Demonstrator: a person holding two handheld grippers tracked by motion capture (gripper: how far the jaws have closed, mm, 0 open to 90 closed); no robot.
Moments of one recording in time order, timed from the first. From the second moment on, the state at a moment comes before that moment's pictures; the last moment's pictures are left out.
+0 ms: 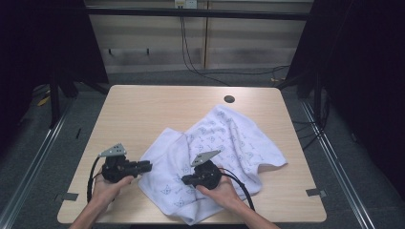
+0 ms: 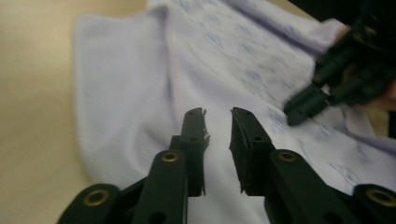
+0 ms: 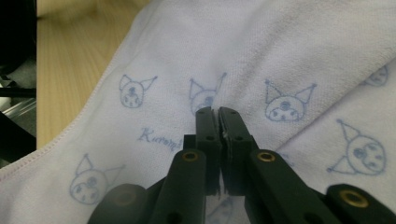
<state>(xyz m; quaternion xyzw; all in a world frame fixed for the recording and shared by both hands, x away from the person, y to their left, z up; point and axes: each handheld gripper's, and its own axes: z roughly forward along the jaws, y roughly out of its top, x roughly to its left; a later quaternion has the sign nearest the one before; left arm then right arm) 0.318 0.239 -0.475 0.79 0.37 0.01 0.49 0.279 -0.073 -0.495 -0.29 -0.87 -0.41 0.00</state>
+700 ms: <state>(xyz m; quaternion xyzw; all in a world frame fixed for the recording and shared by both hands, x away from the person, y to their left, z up) 0.287 0.207 -0.498 0.87 0.31 0.00 0.39 0.267 -0.133 -0.482 -0.30 -0.85 -0.43 -0.01</state>
